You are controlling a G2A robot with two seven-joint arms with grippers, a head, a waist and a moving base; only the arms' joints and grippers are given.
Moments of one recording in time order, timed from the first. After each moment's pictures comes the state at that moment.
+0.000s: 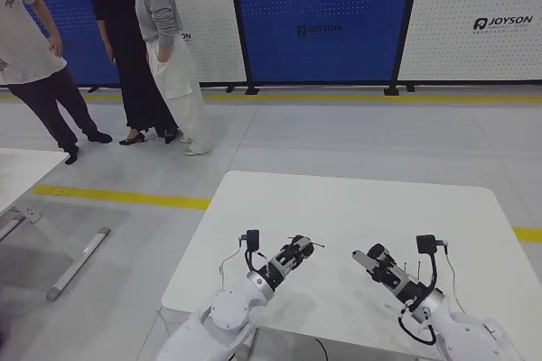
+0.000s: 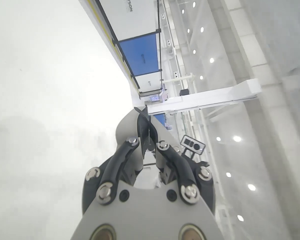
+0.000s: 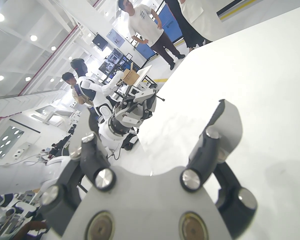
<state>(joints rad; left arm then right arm) 1.56 -1.20 -1.09 -1.68 -0.15 -0.13 -0.07 -1.50 -1.09 1.20 -1.76 -0.18 -0.34 0.41</state>
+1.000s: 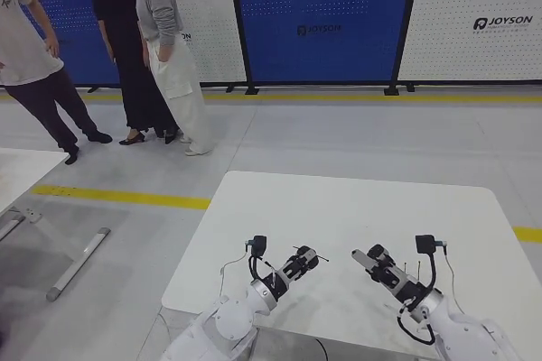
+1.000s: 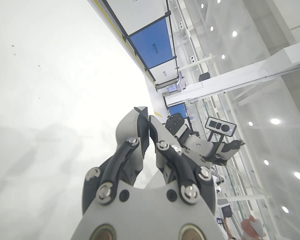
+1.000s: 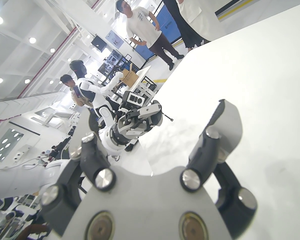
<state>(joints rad) 1.57 -1.19 -1.07 -1.68 -0.01 -0.13 -0.10 -1.50 -1.09 1.20 -1.77 -0.17 -0.29 0.42</state>
